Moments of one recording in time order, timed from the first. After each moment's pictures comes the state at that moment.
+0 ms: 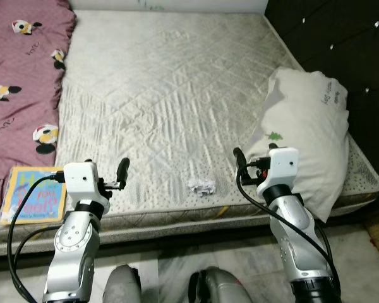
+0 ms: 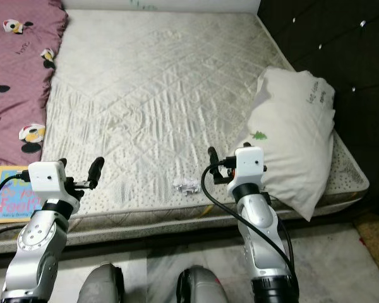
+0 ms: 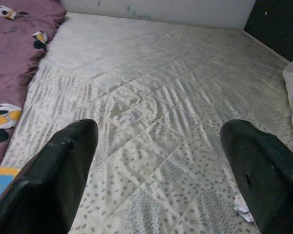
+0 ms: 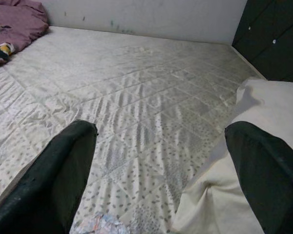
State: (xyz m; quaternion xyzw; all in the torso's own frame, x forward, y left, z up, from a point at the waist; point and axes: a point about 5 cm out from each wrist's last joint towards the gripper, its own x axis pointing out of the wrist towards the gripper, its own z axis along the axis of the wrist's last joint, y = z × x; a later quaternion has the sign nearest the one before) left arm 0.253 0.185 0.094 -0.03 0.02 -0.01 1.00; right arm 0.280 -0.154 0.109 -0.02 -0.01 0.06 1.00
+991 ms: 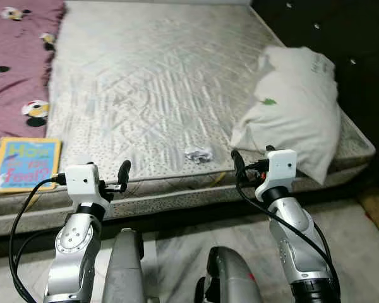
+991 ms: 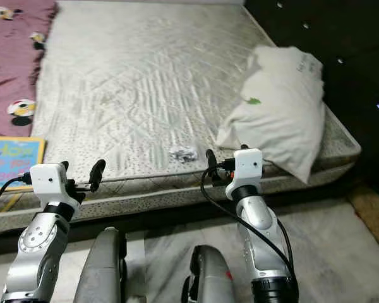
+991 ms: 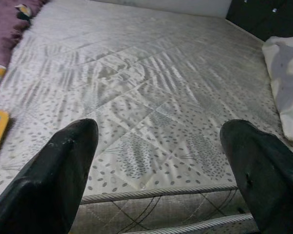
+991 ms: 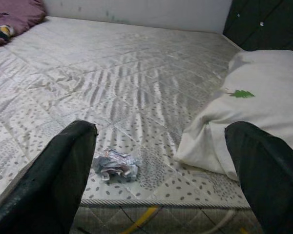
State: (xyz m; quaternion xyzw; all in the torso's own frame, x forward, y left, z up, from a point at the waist) left arm 0.250 0.184 0.090 -0.04 0.03 -0.01 1.00; right arm 0.279 -0.151 0.106 -0.01 0.00 0.08 1.00
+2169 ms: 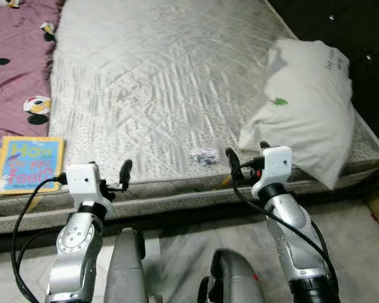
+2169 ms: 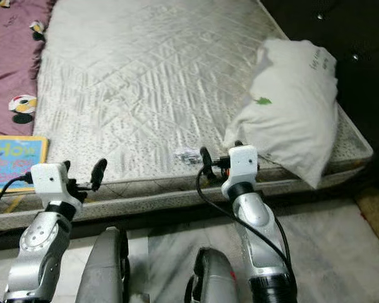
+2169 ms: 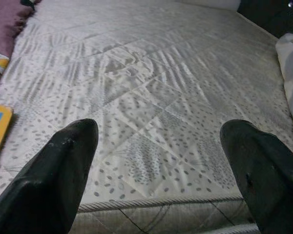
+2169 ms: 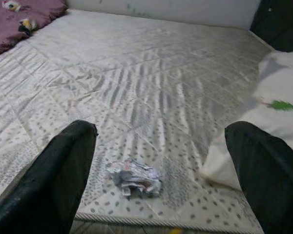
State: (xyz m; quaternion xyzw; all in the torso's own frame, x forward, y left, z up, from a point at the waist) left arm 0.252 0.181 0.091 -0.05 0.03 -0.02 1.00; right arm 0.280 -0.144 0.109 -0.01 -0.01 0.10 0.99
